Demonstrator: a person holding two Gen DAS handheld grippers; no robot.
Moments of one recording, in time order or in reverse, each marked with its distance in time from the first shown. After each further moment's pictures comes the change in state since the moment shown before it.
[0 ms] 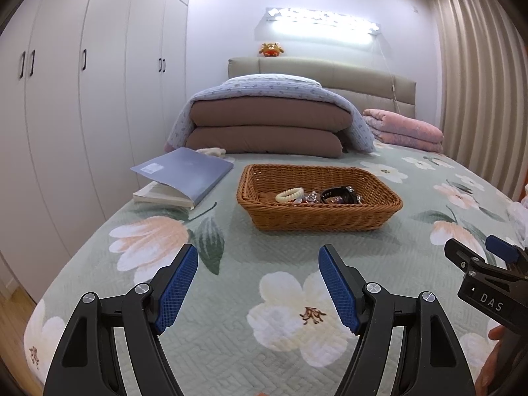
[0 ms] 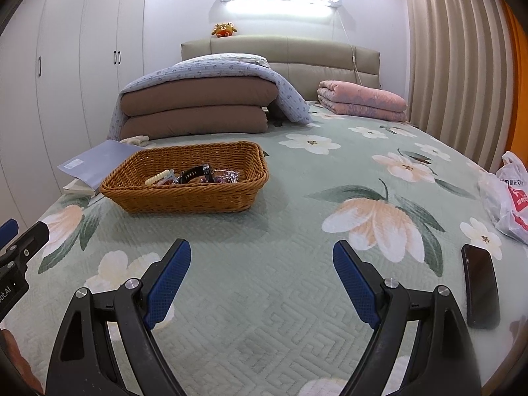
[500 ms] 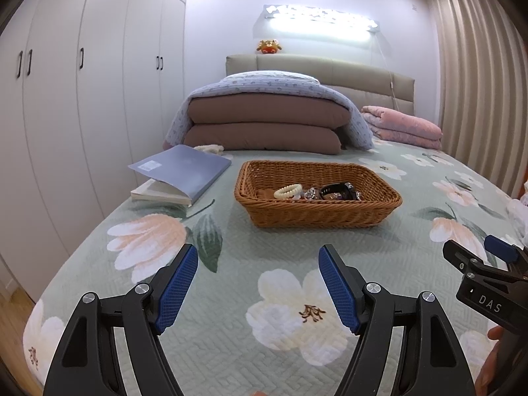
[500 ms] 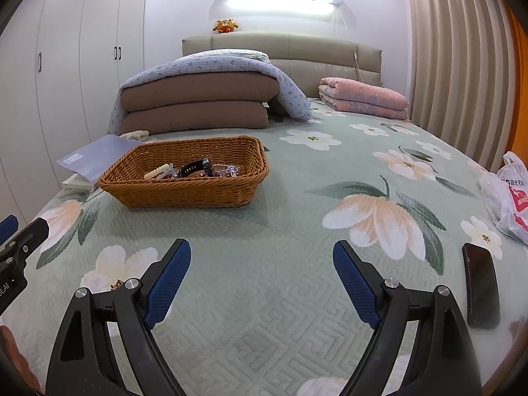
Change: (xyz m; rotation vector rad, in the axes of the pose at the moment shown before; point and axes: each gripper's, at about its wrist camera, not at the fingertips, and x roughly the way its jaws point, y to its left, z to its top) left arm 0.003 -0.001 -0.001 0.004 0.014 -0.006; right arm 0.003 -0.001 -0.002 -0.009 0.017 0.000
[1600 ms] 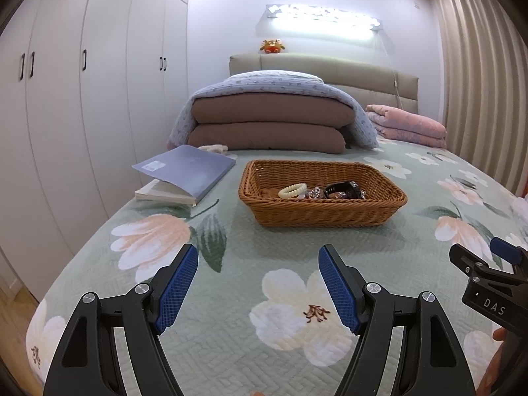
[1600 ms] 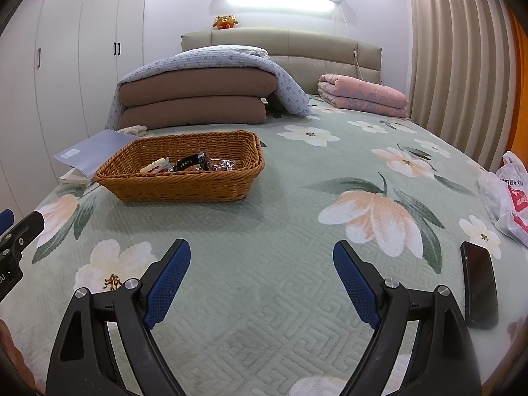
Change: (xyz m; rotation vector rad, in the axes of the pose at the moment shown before) left arm 0.000 -0.002 -0.003 0.006 -0.001 0.025; right arm 0.003 -0.007 -0.004 -0.010 0.015 -0.005
